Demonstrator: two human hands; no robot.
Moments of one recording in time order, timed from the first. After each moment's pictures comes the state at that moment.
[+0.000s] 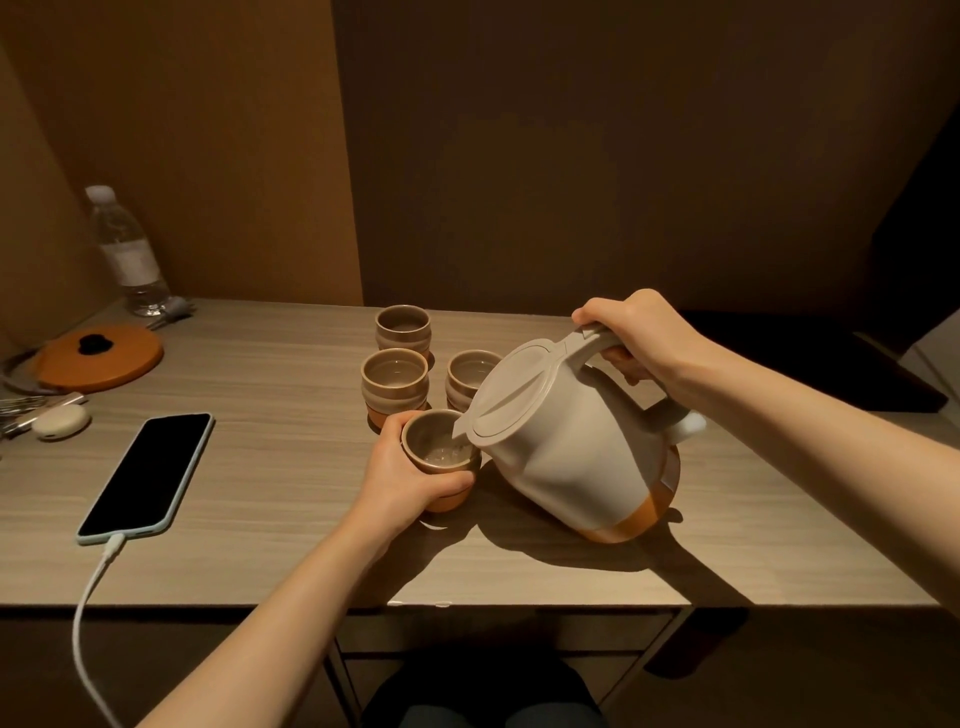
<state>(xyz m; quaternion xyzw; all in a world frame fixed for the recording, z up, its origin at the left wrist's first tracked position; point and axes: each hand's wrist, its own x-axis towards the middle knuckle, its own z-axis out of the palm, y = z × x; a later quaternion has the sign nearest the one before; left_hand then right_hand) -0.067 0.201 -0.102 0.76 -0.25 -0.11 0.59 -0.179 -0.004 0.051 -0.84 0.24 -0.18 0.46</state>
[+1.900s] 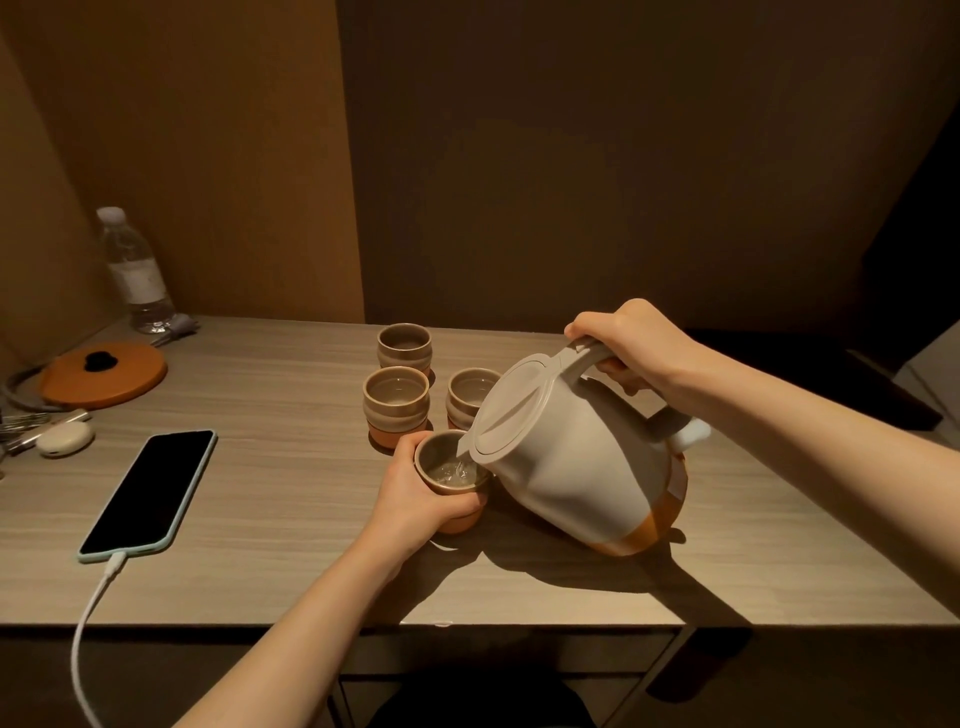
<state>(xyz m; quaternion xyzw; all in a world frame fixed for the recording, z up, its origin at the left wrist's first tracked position) -0.074 0.194 -0.104 0.75 -0.25 -0.13 0.60 -0.177 0.004 0.067 -0.85 0.25 -0.16 0.44</state>
